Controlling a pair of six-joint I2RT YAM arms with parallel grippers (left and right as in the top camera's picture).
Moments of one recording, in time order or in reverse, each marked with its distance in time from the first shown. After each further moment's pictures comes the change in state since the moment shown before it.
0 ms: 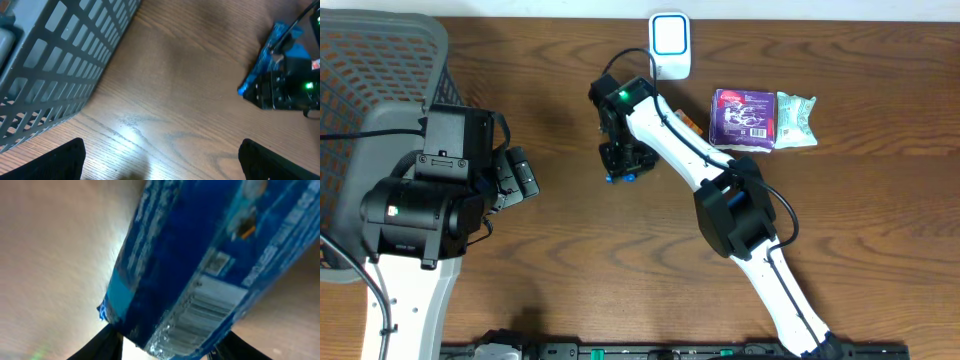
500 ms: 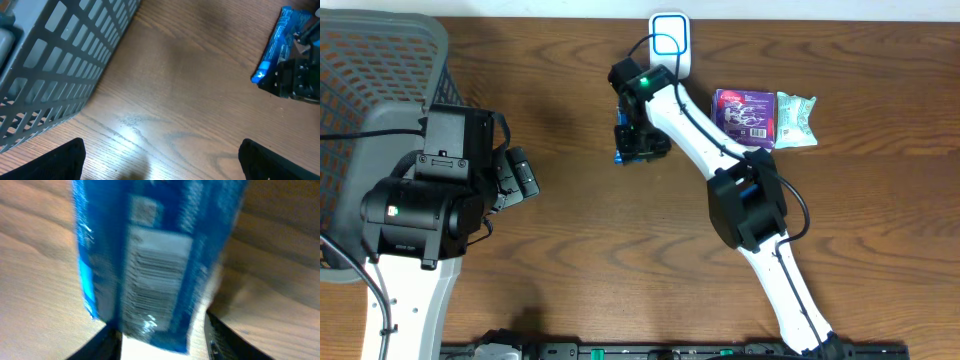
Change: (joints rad) left arm 0.000 0.000 0.000 0.000 0.000 0.000; right arm -0.081 -0.006 0.002 0.001 -0.007 0.050
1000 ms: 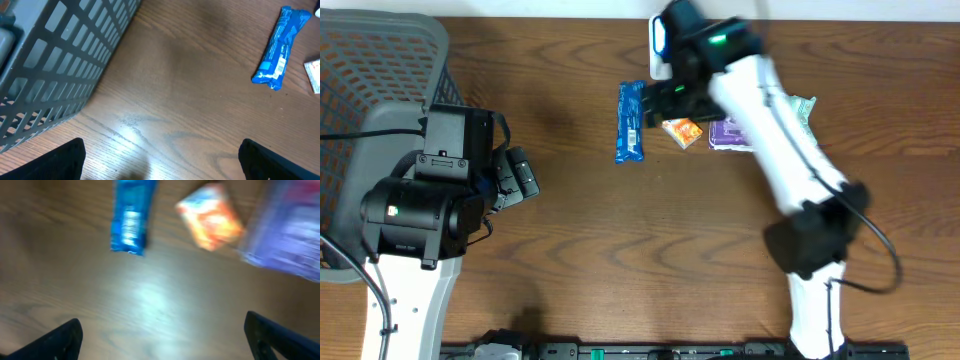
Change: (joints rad) left arm 0.000 0.000 0.000 0.000 0.000 0.000; right arm -0.125 -0.395 0.015 -0.195 0.081 -0.070
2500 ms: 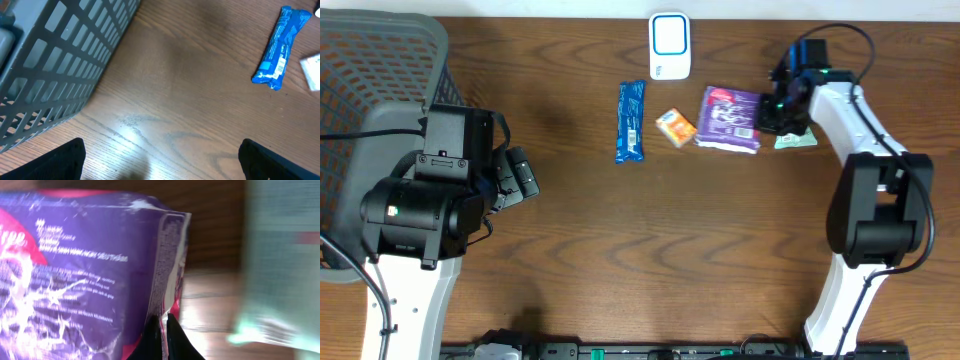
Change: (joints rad) left arm 0.000 0.000 0.000 0.000 0.000 0.000; right arm -0.416 -0.036 -0.690 0.691 -0.111 -0.123
